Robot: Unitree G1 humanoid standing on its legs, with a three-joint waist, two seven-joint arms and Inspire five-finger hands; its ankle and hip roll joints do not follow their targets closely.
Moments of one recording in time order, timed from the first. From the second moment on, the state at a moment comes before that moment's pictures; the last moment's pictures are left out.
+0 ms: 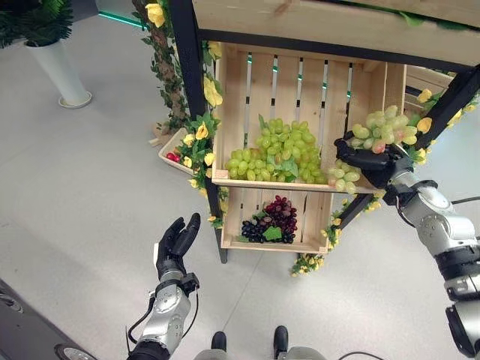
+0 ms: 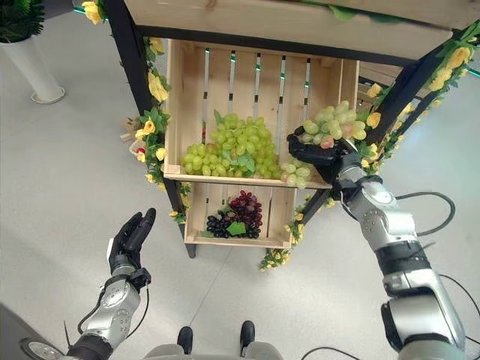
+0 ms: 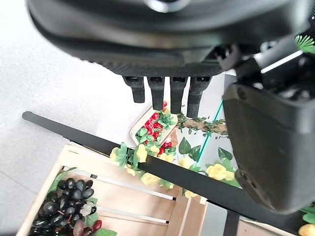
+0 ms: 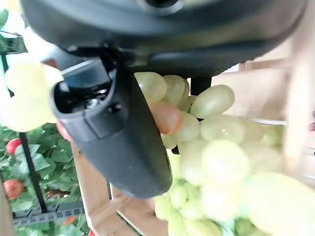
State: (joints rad) left arm -0.04 0.31 -0.24 0.50 -0.64 -0.29 0.38; right arm -0.66 -0.75 0.18 0.53 0.91 0.18 0.20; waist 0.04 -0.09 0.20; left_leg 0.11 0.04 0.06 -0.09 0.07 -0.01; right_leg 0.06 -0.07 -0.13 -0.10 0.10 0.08
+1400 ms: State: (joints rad) left arm 0.04 0.31 -0.40 0.58 -0.63 -0.31 0.27; right arm -1.14 -0.78 0.65 1.15 0.07 0.23 0.39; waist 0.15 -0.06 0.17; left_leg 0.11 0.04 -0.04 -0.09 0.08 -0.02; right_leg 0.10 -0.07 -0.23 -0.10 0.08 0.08
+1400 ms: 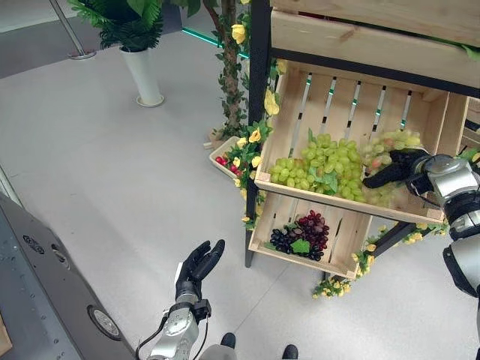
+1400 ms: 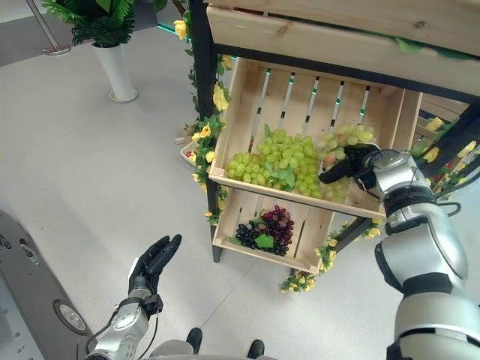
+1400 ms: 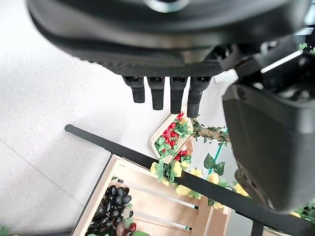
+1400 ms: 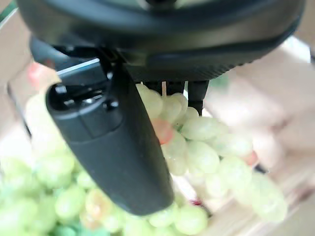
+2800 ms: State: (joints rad) left arm 0.03 0.33 -0.42 0.52 -0.63 -0.27 0.28; right arm -1.17 -0.92 0.85 0.57 -0.31 0.26 0.34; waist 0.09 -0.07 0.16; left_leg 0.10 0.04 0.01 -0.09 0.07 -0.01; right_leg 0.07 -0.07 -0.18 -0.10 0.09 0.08
